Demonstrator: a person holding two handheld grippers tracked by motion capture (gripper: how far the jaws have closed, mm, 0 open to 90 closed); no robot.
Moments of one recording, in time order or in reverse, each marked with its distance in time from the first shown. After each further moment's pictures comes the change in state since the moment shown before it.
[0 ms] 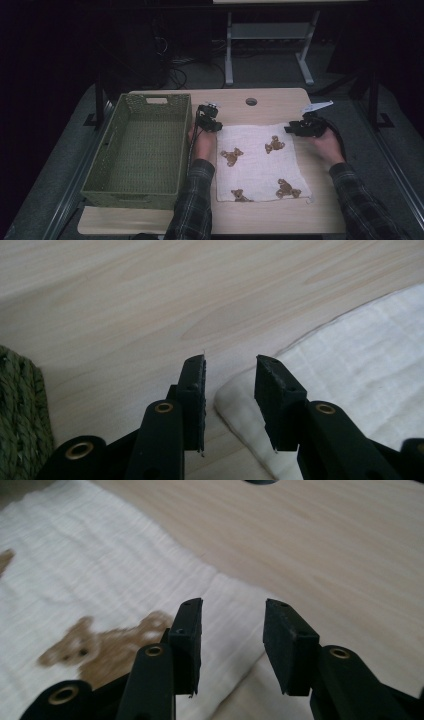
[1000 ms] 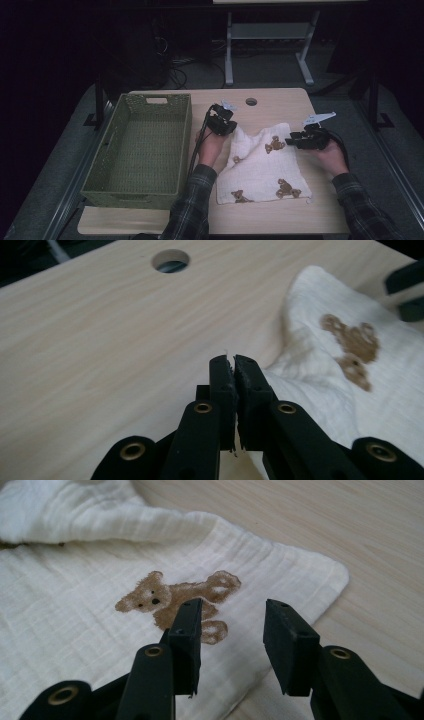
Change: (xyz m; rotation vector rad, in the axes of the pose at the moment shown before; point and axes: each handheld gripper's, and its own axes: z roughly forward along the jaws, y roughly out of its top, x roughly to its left) left arm -0.048 0.013 -0.054 -0.125 -0.178 0.161; right arm 0.036 -0.022 -0.021 0.026 0.033 -0.032
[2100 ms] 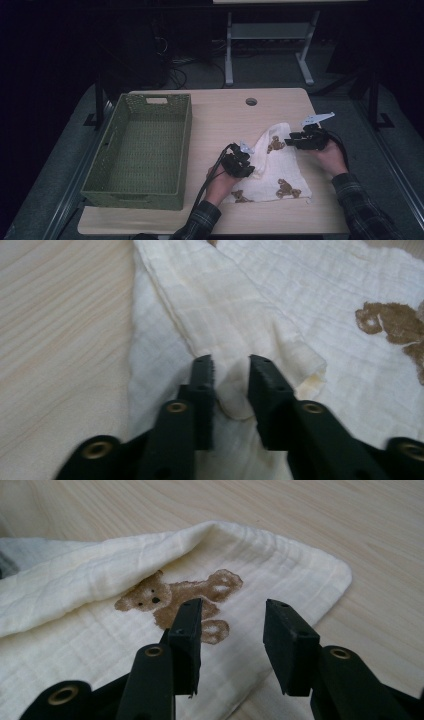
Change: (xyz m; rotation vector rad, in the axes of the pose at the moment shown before) left arm -0.094 -0.078 0.006 0.114 -0.227 0.105; right arm 0.002 0.000 0.002 0.008 -0.006 -0.002
